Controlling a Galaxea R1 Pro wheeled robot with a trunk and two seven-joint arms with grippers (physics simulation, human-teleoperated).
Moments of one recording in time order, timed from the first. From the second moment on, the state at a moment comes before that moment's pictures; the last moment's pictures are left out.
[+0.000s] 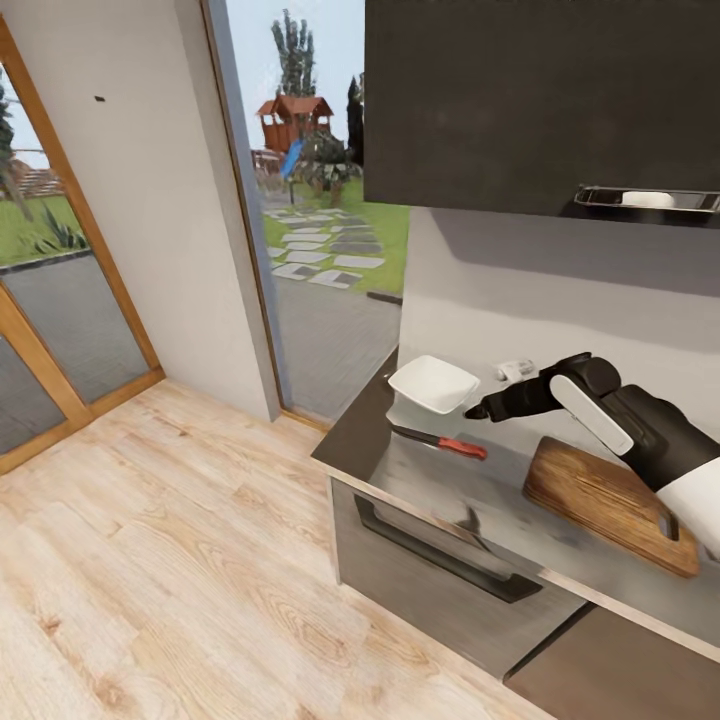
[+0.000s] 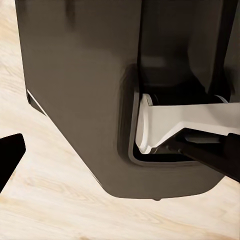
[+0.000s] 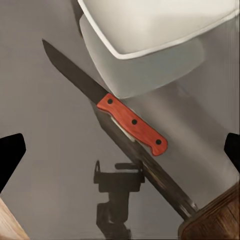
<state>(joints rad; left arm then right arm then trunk) 0.00 -0.11 0.00 -0.03 0.03 -0.15 0.00 -1.16 -0.50 0.70 -1.14 -0.78 1.05 0.07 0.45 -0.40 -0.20</state>
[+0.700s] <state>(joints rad) 0.00 -0.11 0.00 -0.03 0.03 -0.15 0.00 -1.16 -0.51 0.71 -1.14 -0.78 1.05 0.07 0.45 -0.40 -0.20</state>
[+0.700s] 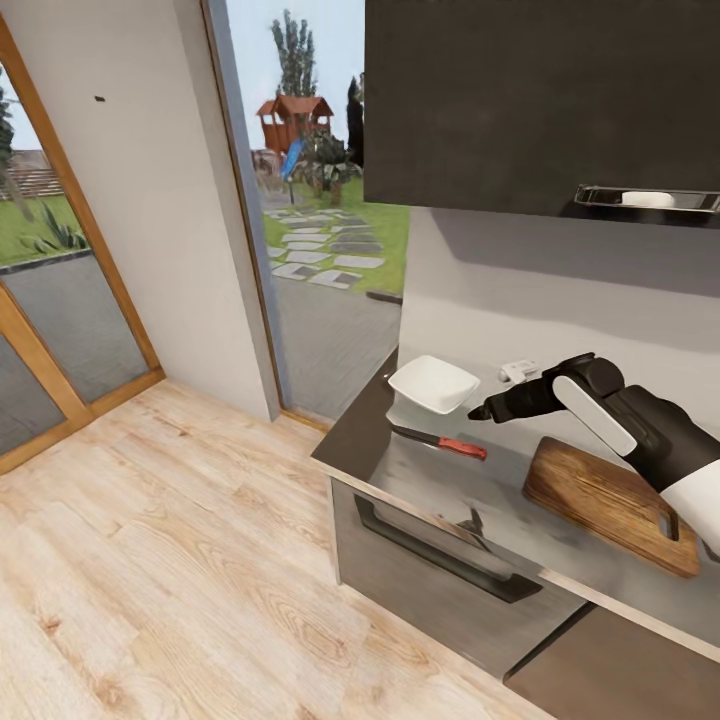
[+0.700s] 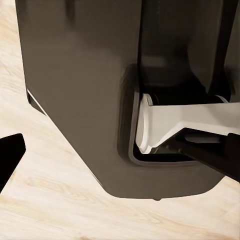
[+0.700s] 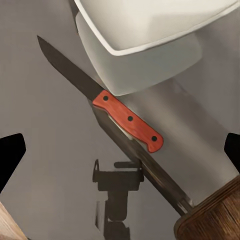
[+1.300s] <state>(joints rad) 0.00 -0.11 0.00 -0.04 0.03 -0.16 0.00 -1.16 -0.51 0.82 -1.14 -0.78 1.05 0.07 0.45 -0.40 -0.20</state>
